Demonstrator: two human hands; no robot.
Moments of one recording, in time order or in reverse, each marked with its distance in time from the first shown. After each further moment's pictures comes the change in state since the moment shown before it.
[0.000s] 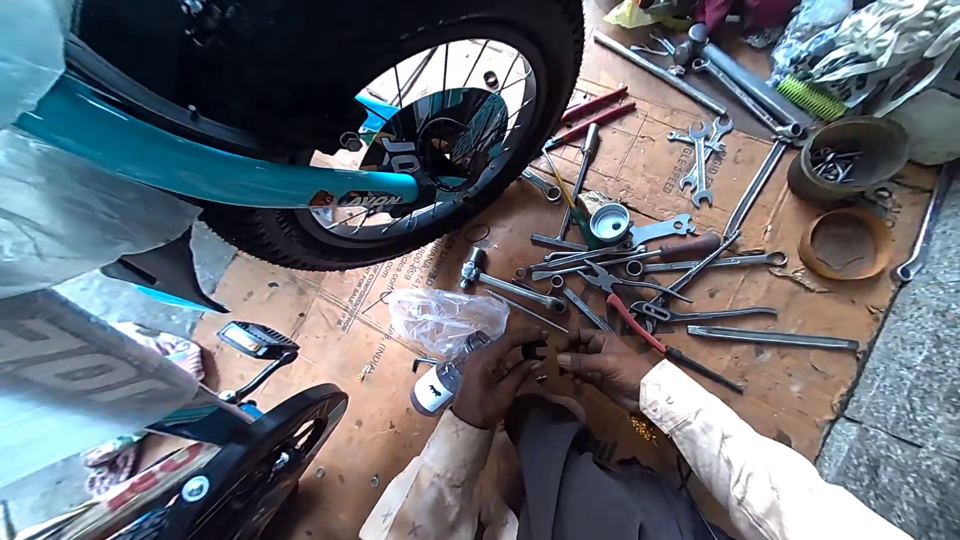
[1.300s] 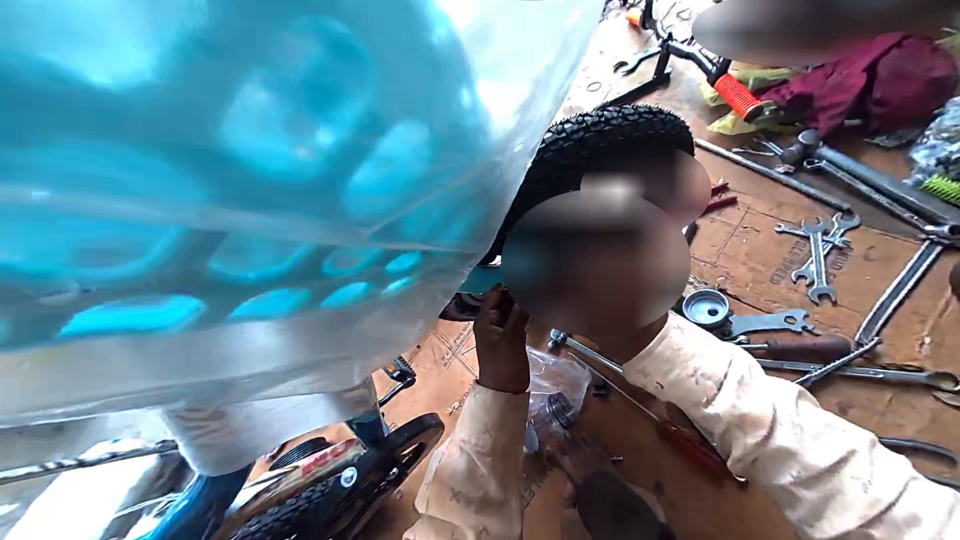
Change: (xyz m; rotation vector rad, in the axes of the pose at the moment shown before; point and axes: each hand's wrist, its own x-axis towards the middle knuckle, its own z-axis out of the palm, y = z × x) left_hand 0.105 0.057 -0.085 -0.309 0.689 0.015; right_hand 0.082 -0.177 0.119 -1.277 0.197 -1.542
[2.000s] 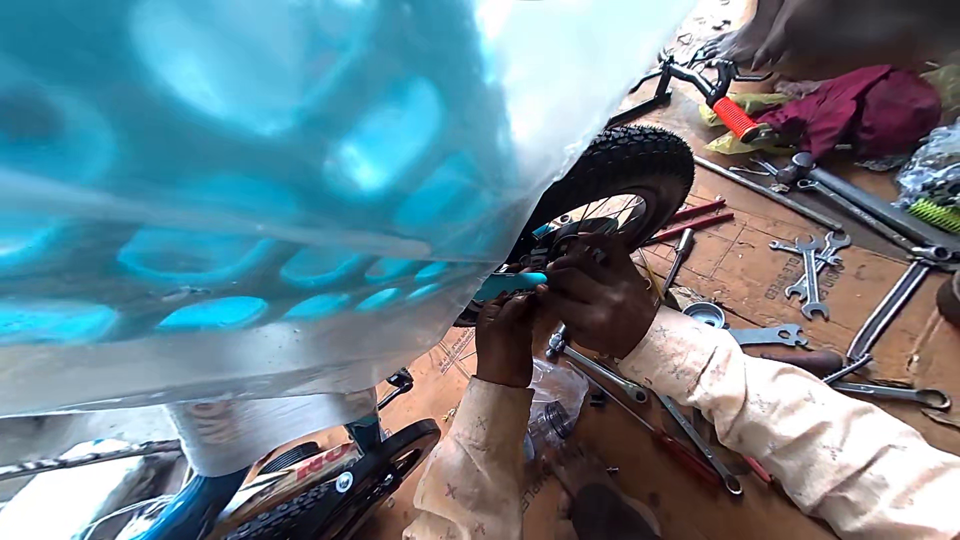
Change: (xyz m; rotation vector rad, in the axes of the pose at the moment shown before) left_hand 0.010 0.018 0.017 -0.326 0.130 -0.214; right_hand -0.003 0.018 0.016 -0.195 0.058 -0.354
